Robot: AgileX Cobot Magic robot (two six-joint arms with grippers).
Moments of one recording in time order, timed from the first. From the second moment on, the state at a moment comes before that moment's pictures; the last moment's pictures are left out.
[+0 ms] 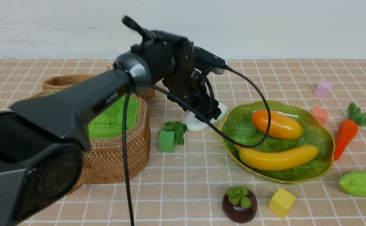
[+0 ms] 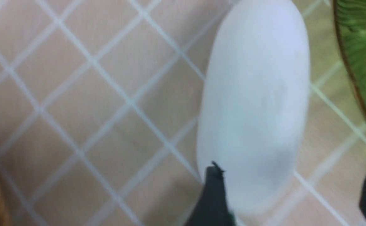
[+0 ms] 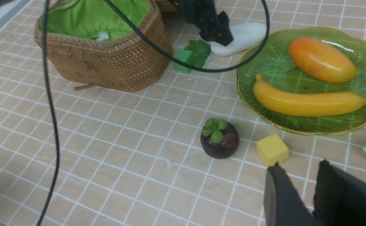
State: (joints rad) right arm 0.29 0.43 -0.92 0.31 1.08 -0.07; left arm -0.54 2.34 -2.14 -0.03 0.85 0.27
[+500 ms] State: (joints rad) right arm 0.29 0.43 -0.85 0.38 1.06 -0.07; left arm -0.54 2.45 -2.15 0.08 0.75 0.30
